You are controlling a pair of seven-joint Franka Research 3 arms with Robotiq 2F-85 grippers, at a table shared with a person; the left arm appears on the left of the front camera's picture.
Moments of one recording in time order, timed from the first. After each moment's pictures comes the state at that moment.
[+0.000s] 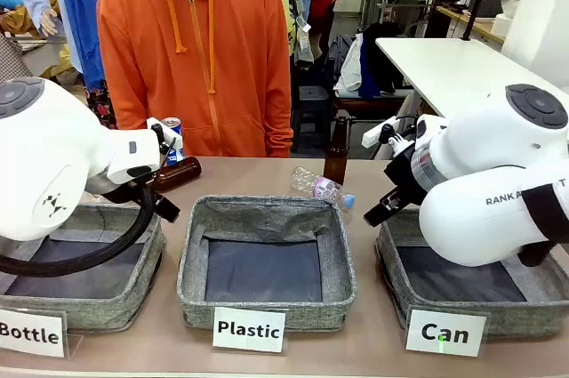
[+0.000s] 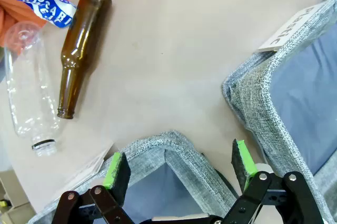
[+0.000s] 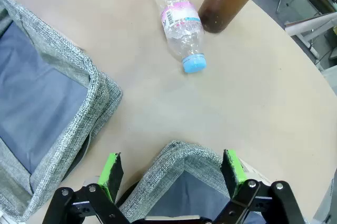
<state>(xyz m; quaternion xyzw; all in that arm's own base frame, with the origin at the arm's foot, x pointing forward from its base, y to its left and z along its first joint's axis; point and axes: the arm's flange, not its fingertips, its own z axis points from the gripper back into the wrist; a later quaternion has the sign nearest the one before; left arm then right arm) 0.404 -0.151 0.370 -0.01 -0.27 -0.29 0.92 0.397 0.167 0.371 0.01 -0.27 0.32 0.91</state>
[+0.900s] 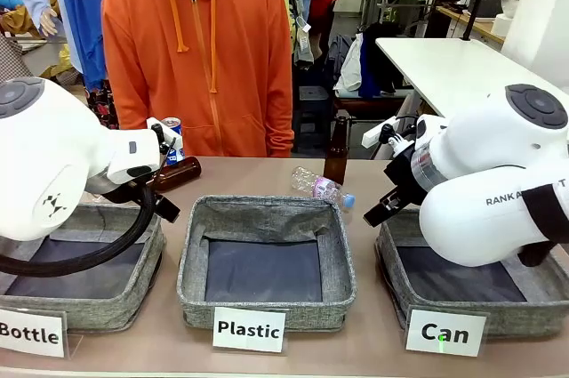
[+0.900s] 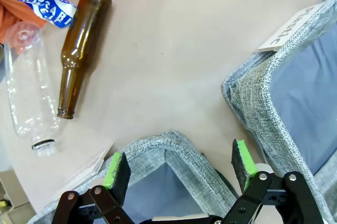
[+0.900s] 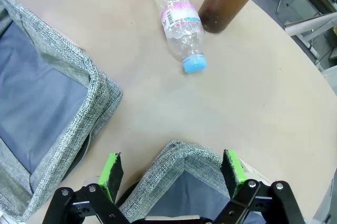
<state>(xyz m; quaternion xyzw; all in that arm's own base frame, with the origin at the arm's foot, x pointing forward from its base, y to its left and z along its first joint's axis) 0.404 -0.151 0.370 -0.01 -0.27 -0.29 0.92 0.396 0.167 0.371 0.01 -0.27 0.32 0.91</state>
